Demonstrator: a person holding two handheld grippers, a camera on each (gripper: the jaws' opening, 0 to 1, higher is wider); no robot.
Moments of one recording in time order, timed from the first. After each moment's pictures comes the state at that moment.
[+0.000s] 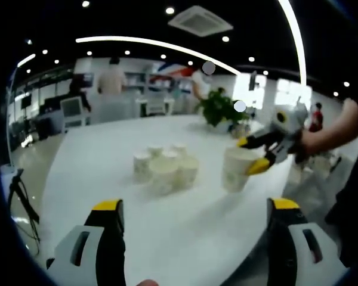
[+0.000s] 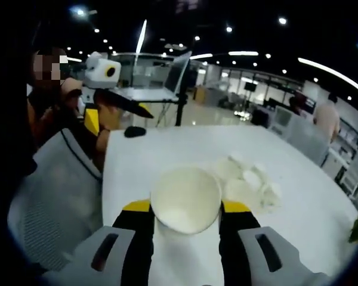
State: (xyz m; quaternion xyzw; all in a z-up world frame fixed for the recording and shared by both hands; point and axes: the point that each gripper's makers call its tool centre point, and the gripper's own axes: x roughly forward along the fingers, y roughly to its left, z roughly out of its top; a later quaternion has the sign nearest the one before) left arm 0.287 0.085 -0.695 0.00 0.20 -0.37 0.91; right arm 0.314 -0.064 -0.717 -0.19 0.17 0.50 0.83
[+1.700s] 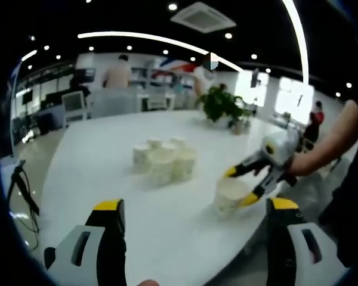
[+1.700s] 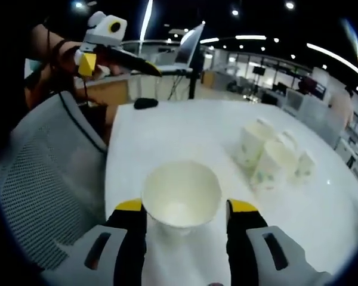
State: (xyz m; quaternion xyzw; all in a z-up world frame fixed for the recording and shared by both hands) left arm 0.272 0.088 -0.701 0.00 0.22 -0.36 0.91; right arm 0.286 -0.051 -0.801 -0.20 0.24 0.51 0.80
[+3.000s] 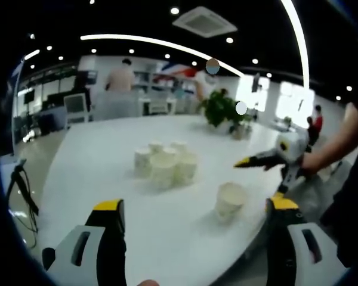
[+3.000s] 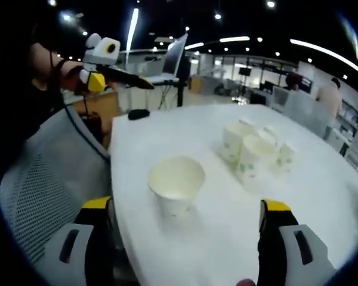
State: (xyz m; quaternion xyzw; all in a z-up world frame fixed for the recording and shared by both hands) left arm 0.277 0.090 -0.697 -0.01 0.20 -0.36 0.91; right arm 0.279 -0.091 -0.783 -0.16 0.22 0.48 0.83
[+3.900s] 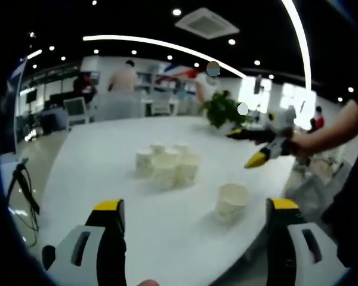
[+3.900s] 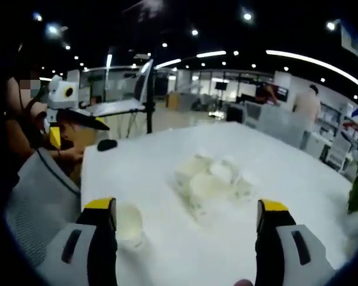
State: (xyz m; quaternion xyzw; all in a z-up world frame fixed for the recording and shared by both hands) left arm 0.275 0.090 -0.698 -0.02 0.20 -0.35 0.92; right arm 0.373 -0.102 -0.715 -0.14 0.17 0.42 0.88
